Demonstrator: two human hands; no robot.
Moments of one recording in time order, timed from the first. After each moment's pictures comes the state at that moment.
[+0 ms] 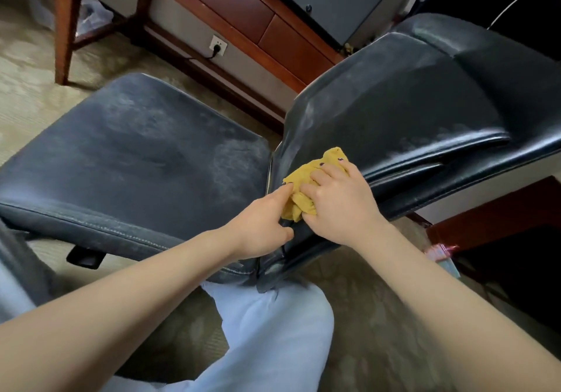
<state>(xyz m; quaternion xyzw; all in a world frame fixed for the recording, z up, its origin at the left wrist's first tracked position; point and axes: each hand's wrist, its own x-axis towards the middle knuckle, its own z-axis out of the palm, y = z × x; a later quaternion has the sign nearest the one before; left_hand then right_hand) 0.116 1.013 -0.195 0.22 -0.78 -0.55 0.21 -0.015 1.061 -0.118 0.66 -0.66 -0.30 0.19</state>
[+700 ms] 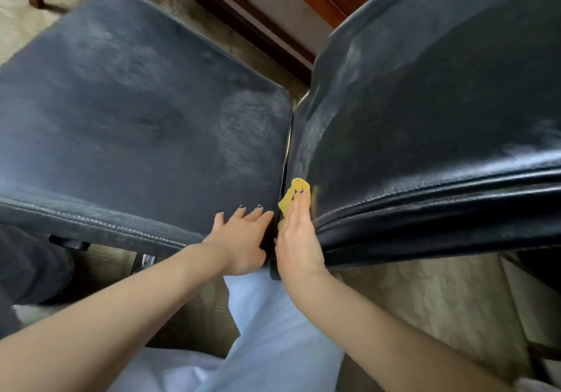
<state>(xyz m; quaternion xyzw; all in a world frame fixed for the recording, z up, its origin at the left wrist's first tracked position) 0.077 0.985 -0.314 0.29 -0.85 -0.44 -0.09 -0.005 1.047 -0.273 0.56 -0.44 -0.68 0.19</state>
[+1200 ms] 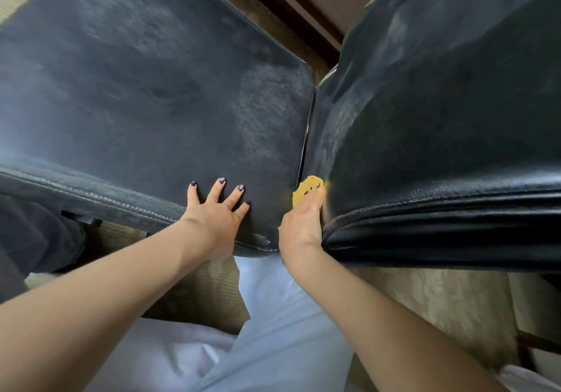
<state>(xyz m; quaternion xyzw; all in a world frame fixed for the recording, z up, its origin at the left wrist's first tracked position) 0.104 0.963 -0.352 0.28 -0.89 -0.23 -0.27 -0.018 1.026 -0.326 0.51 -0.53 -0.67 0.11</state>
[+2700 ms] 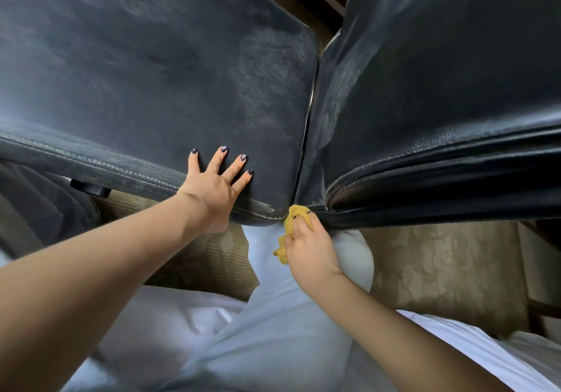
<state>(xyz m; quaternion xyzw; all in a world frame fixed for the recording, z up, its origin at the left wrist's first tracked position) 0.117 0.972 -0.358 0.26 -0.92 -0.13 -0.27 -0.011 1.110 -0.318 0.64 -0.55 -0.54 0.00</state>
